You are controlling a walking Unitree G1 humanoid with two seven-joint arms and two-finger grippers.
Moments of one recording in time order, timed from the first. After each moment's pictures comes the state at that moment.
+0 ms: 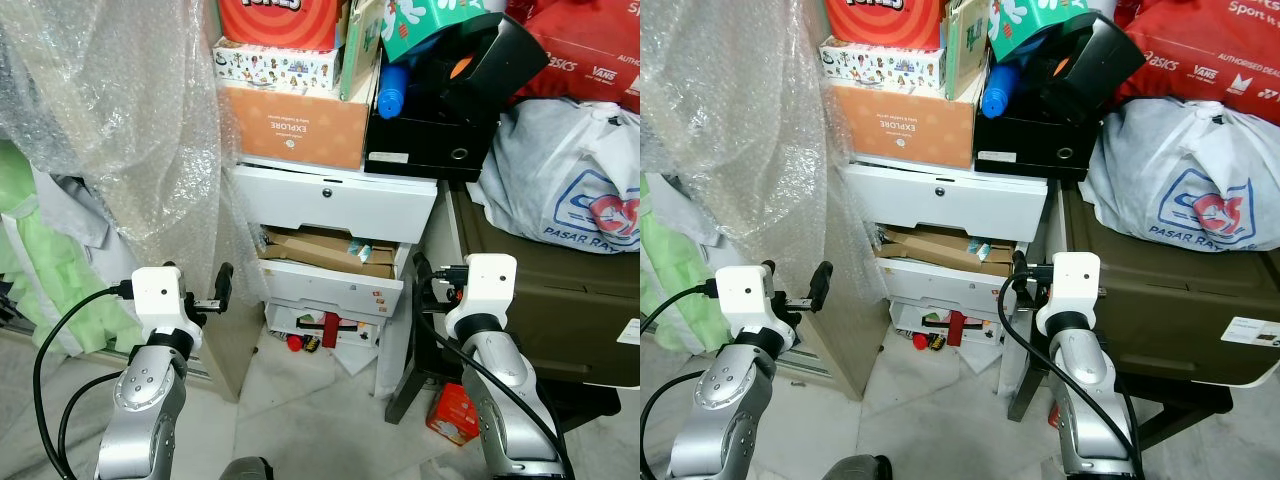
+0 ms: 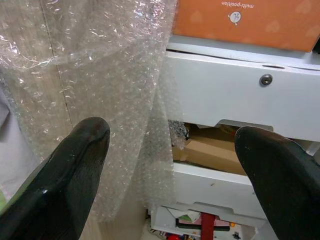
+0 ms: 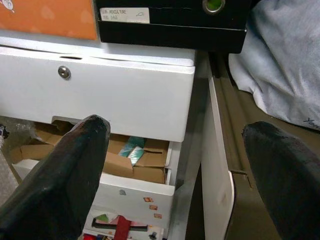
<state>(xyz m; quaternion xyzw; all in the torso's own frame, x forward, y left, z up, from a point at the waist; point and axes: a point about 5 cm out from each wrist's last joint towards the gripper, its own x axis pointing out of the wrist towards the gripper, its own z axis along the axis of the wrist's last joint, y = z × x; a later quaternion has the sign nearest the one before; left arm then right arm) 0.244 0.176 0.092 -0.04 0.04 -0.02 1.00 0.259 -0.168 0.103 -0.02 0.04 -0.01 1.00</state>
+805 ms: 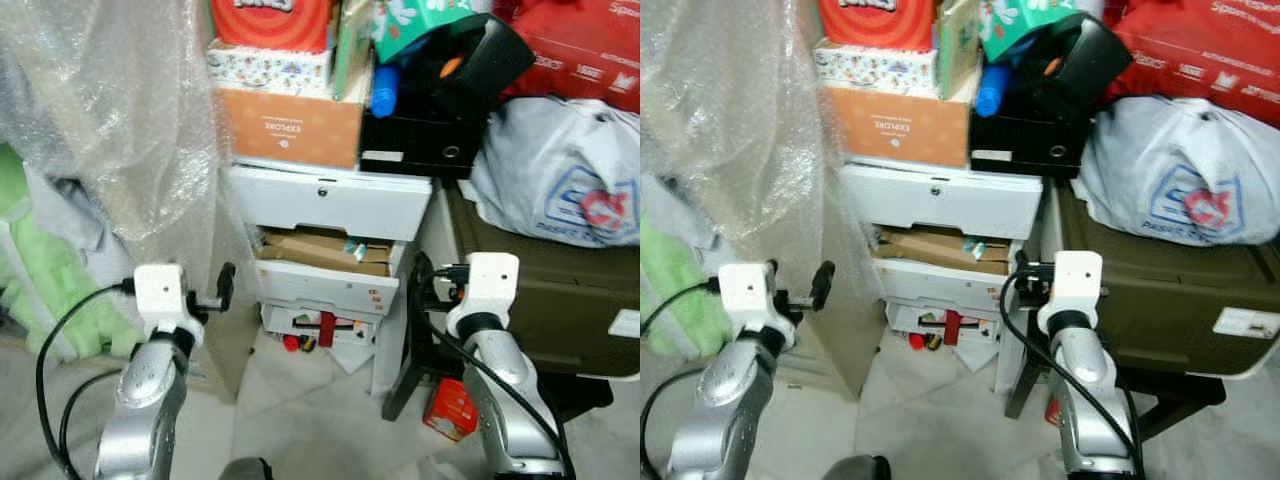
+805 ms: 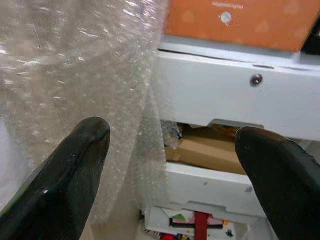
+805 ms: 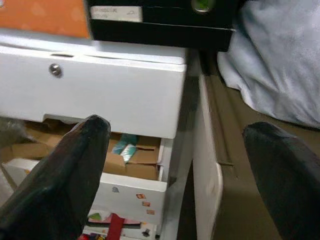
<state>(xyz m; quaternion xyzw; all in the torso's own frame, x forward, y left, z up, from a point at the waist) 0.251 0.173 0.098 -0.03 0.04 -0.03 1.00 0.260 -0.169 0.104 -0.02 0.04 -0.02 1.00</state>
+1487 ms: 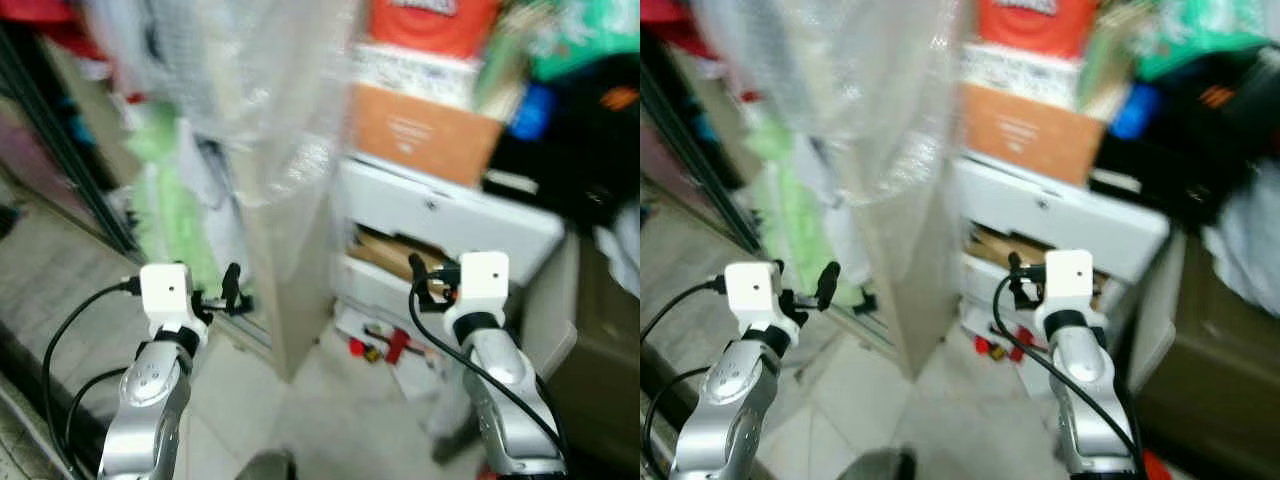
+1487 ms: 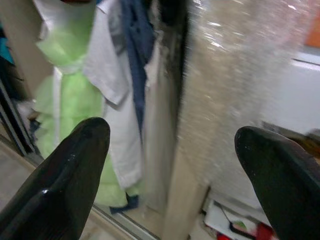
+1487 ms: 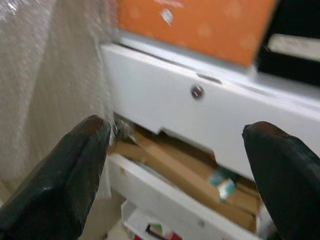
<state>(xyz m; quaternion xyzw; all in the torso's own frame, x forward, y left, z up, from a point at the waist) 0.251 0.172 0.095 -0.03 0.04 -0.04 1.00 0.262 -0.163 0.106 -0.04 0.04 0.00 1.00</state>
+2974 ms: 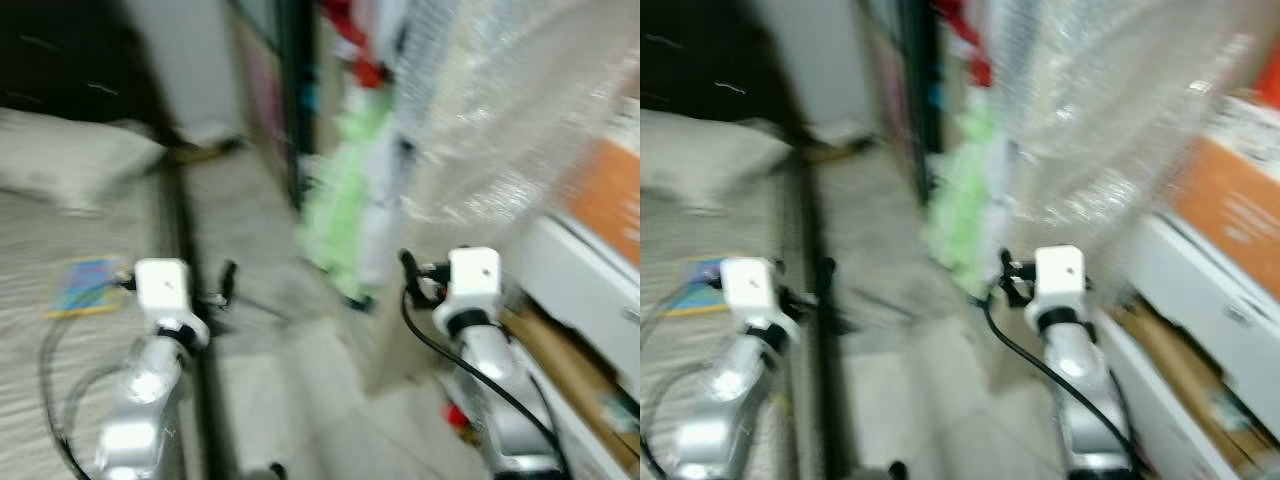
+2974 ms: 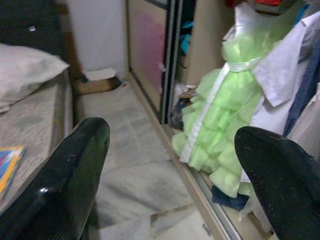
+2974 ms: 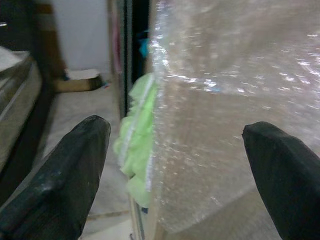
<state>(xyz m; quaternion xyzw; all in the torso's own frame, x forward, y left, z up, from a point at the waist) 0.252 0.165 0.091 -0.05 0.06 -0.04 1.00 0.263 -0.163 0.109 -0.06 0.03 0.02 1.00</state>
